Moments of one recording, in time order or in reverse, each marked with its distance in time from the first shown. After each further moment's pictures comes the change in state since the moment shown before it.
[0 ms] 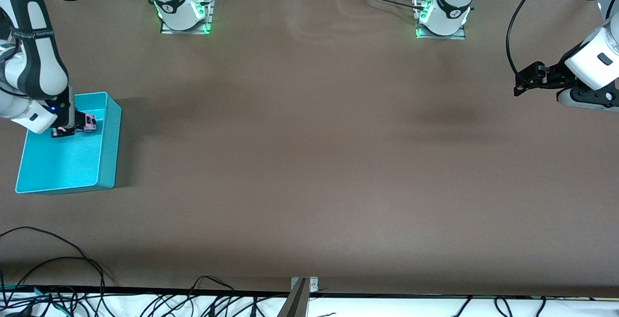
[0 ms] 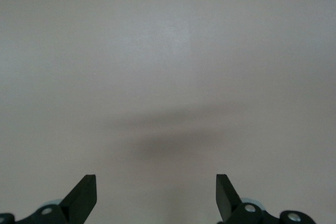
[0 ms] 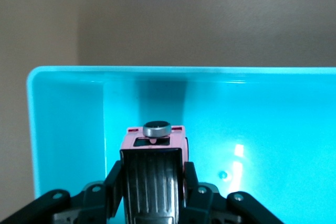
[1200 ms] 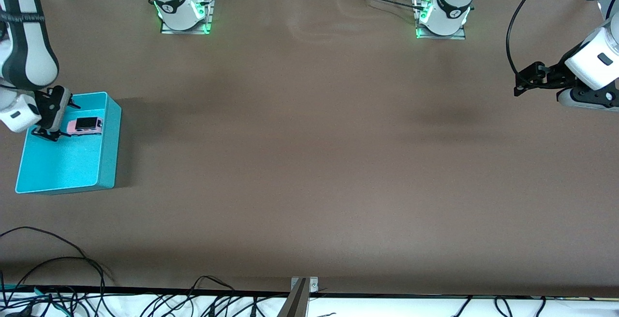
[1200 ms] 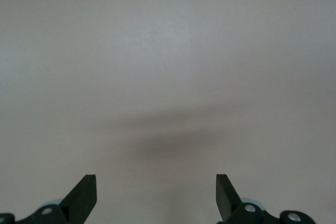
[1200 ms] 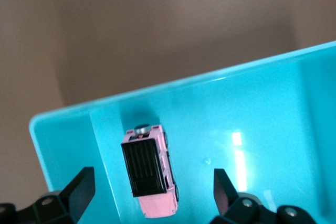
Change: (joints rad) left arm 0.000 0.000 0.000 0.001 0.000 0.000 0.000; right arm -0.013 -0.141 0.053 -0.004 0.039 -0.044 0.313
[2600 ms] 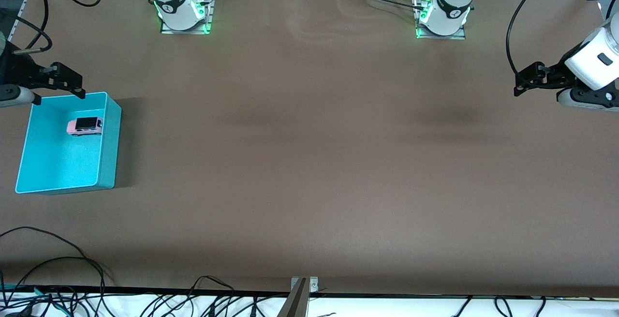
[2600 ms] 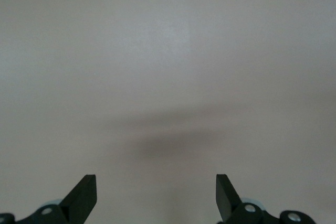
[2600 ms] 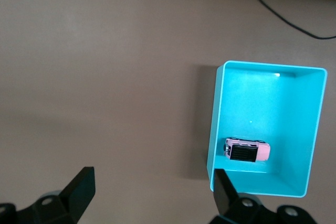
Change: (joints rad) left arm 0.000 0.000 0.000 0.000 0.000 0.000 0.000; right arm 0.005 -0.171 0.363 0.473 -0.075 -0.560 1.627
